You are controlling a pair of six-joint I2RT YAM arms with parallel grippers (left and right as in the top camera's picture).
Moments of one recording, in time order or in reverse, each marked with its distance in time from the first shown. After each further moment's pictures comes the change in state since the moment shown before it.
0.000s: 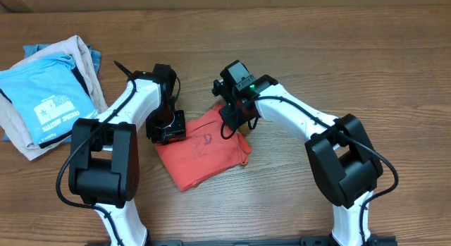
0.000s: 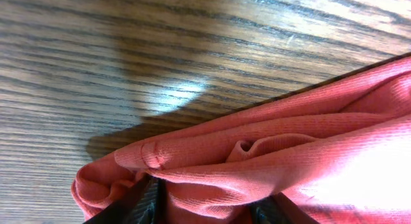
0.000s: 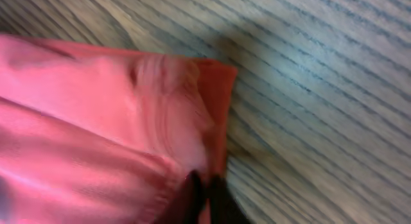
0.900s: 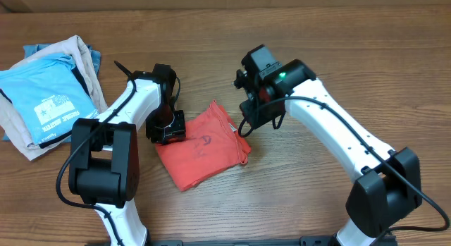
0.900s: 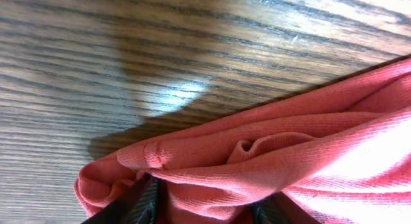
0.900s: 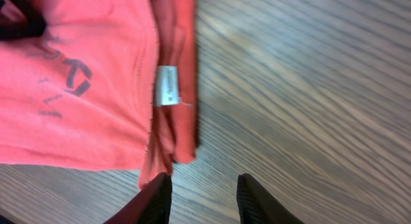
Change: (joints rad) left arm 0.000 0.000 0.000 0.000 -0.005 0.000; right arm -0.040 -0.254 0.059 -0.389 0.036 0.042
